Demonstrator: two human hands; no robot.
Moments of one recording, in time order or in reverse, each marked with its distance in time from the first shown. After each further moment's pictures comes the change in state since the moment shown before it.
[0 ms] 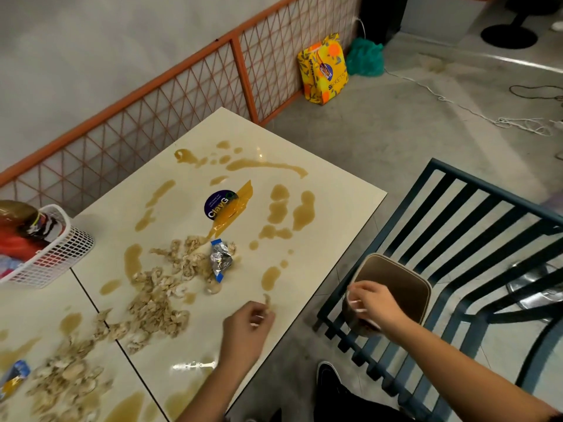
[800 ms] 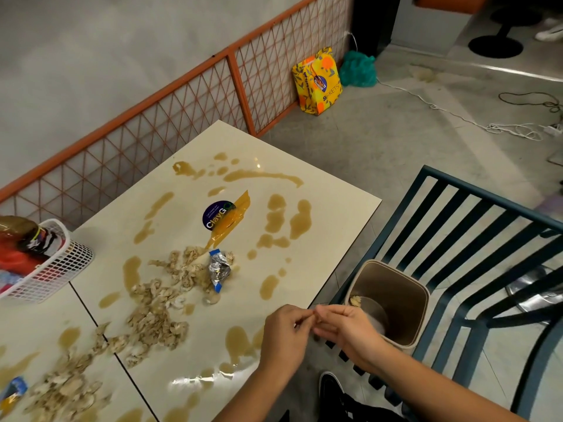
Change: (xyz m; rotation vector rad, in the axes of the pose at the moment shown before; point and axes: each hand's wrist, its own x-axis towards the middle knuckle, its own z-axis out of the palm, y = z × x) left_hand -0.011 0.052 0.051 0.056 -0.134 0.240; right_hand -0.039 0.006 0.051 0.477 -0.333 -0.094
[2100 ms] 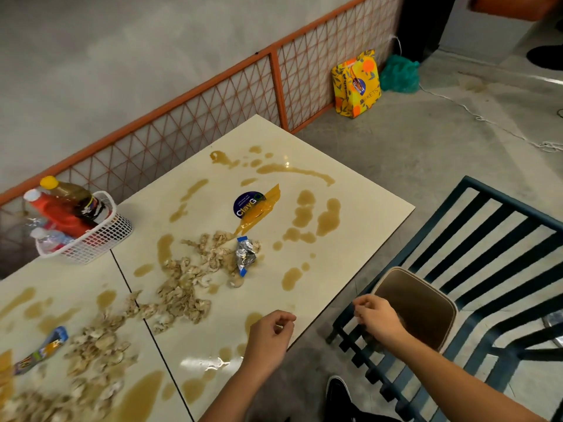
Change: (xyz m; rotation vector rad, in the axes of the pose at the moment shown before) left_hand -0.030 -0.051 -0.037 -0.151 0.067 -0.302; right_hand 0.037 -0.001 -0.037 -0.797 0.293 0.074
